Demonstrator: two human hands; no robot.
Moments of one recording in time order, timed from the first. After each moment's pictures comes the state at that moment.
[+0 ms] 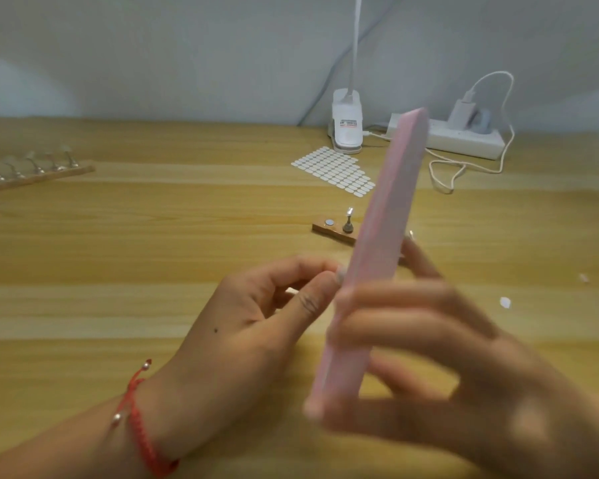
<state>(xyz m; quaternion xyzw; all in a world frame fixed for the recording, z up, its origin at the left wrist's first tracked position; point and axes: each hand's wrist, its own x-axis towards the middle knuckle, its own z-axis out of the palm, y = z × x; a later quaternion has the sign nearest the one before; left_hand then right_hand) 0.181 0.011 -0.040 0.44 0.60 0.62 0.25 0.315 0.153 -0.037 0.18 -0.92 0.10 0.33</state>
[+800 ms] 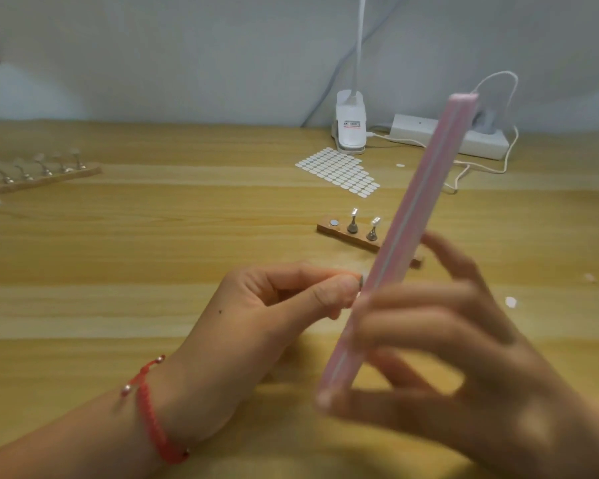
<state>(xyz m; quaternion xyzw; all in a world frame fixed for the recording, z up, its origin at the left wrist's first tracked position) 0.181 0.011 -0.036 0.35 0.56 0.67 0.34 0.311 0.148 -0.036 0.12 -0.90 0.13 0.39</state>
